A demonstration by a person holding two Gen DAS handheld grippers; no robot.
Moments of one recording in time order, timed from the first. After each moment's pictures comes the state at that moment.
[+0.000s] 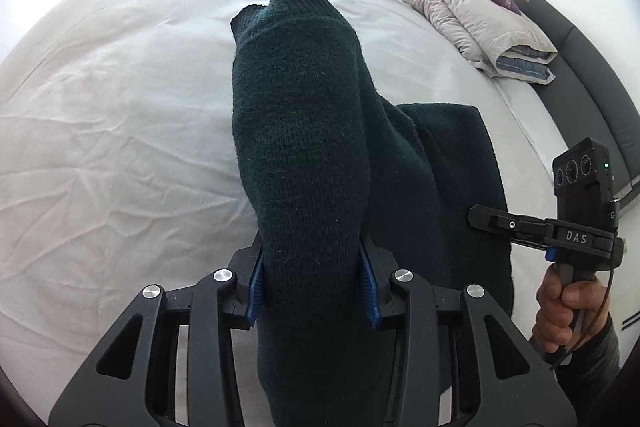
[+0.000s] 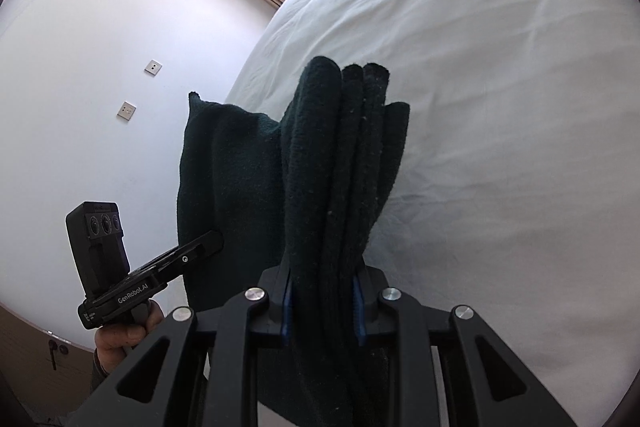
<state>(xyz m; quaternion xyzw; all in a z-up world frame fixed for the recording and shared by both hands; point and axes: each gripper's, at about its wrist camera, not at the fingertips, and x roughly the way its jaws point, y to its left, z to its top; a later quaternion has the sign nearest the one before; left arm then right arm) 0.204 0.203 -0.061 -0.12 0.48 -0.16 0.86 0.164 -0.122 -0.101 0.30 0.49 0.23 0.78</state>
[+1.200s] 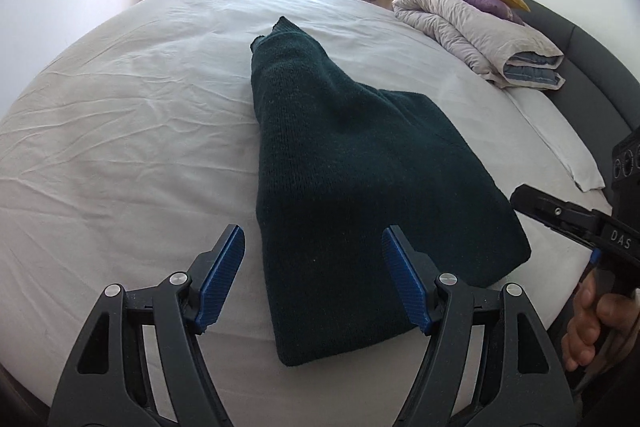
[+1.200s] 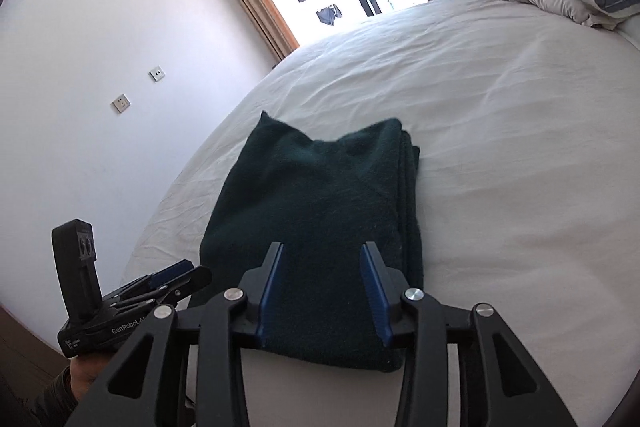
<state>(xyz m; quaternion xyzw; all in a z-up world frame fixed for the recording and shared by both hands) 0.065 0.208 -0.074 -0.09 0.41 -0.10 0.90 0.050 -0.091 -0.070 0.19 0.40 0.18 0.88</state>
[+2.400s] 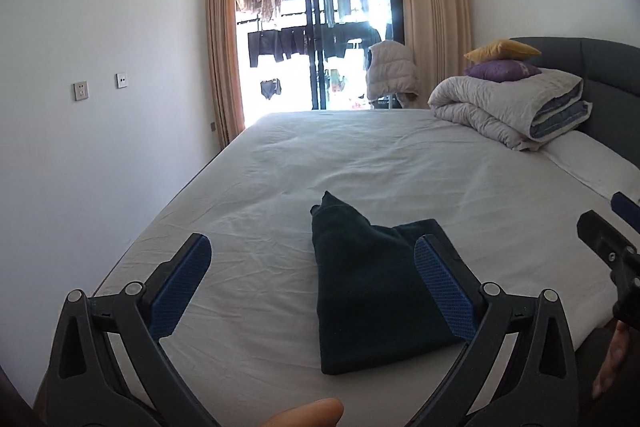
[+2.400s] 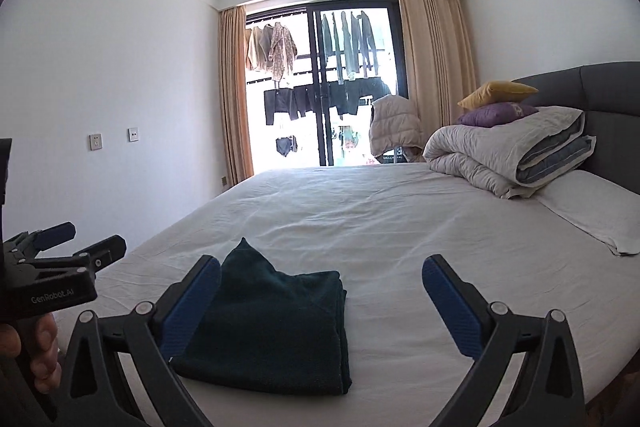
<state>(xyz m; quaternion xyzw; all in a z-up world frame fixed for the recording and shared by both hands) -0.041 0.178 0.068 0.02 0.21 0.03 0.98 -0.073 -0.066 0.065 0.03 0.15 0.03 0.99</state>
